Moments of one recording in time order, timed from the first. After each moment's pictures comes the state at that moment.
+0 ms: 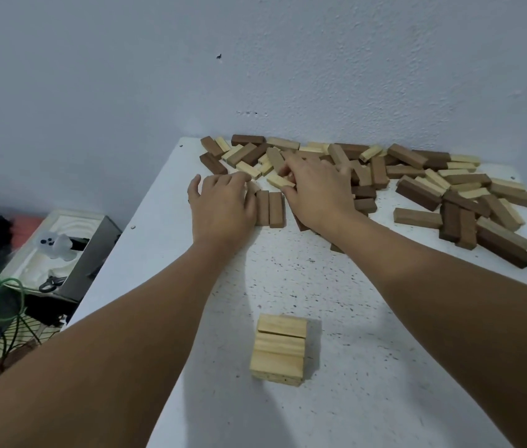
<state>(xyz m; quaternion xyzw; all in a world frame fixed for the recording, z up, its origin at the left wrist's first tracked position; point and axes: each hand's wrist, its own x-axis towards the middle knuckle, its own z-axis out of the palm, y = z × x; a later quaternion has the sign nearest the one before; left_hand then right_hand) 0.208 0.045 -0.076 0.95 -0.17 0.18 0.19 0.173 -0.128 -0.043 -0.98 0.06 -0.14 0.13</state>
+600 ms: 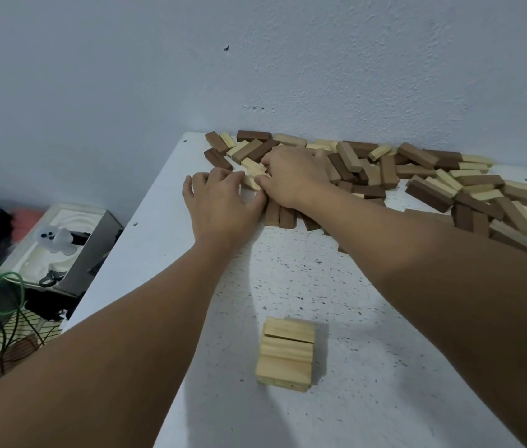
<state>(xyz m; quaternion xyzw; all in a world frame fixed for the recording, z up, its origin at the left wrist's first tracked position) 0.212 0.047 -0.076 0.95 -0.09 0.17 0.23 0.224 -0.098 -0.035 -0.99 0.02 -0.06 0.08</state>
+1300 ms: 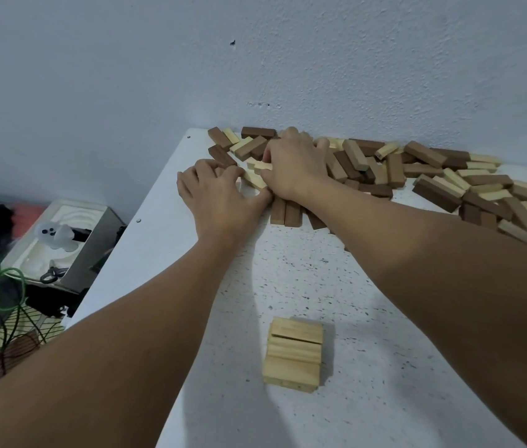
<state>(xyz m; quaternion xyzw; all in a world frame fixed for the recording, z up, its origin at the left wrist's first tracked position) 0.214 0.049 -0.078 0.94 -0.05 0.21 0.28 0.236 -0.089 -0.033 -0.99 0.06 -0.09 0.08</state>
